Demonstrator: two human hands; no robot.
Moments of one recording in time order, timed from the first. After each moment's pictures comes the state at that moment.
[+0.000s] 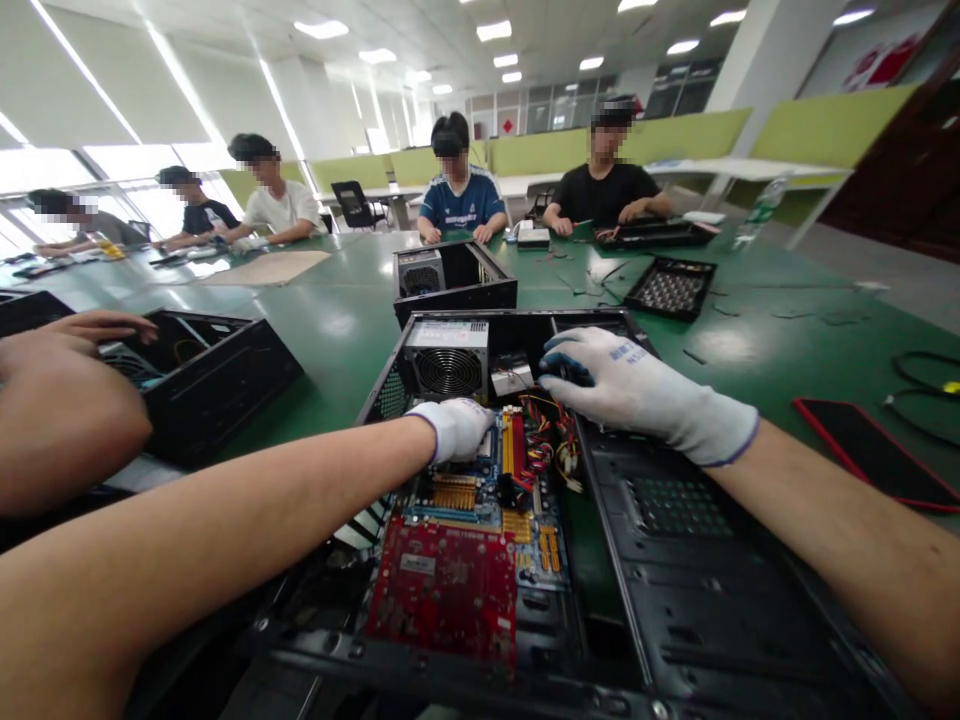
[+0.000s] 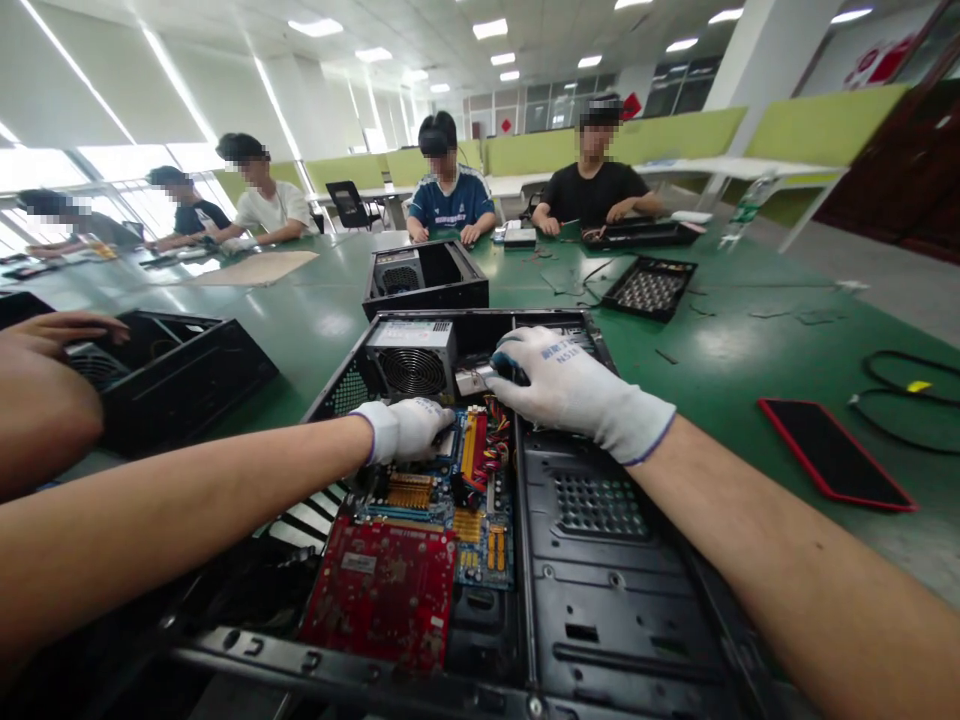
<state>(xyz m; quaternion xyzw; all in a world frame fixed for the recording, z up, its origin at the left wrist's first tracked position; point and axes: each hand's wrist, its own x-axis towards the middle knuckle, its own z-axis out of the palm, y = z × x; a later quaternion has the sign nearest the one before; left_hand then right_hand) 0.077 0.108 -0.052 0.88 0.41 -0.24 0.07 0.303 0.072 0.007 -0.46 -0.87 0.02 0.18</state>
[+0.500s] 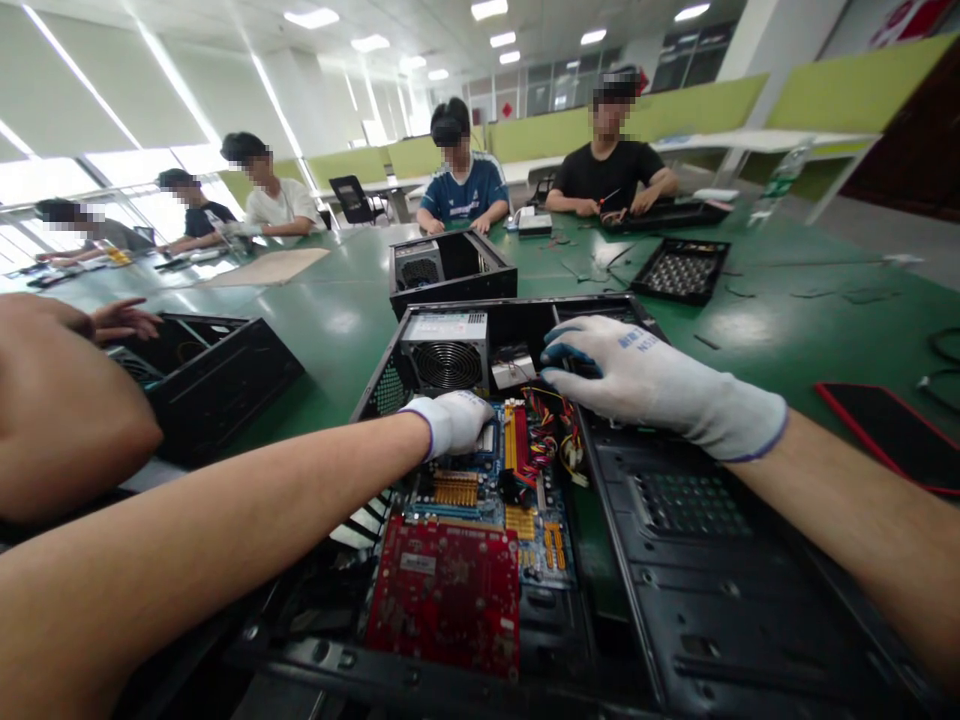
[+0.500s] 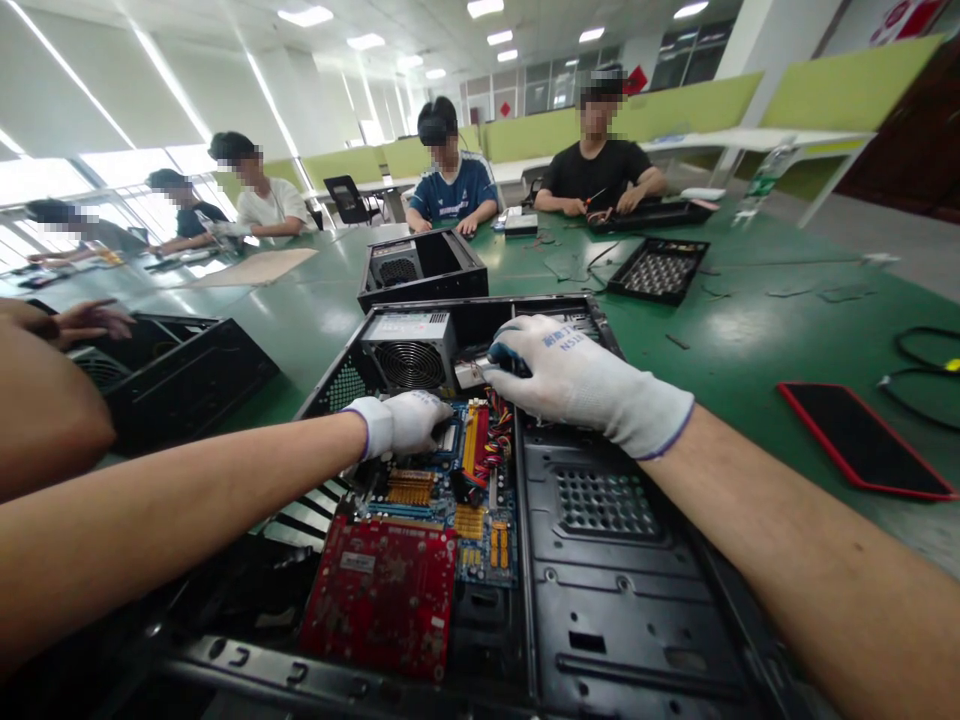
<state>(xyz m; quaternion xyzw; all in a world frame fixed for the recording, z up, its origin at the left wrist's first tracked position) 0.072 0.119 -0.066 0.88 0.40 -0.23 0.07 0.305 0.069 0.009 -0.46 -0.87 0.03 0.17</state>
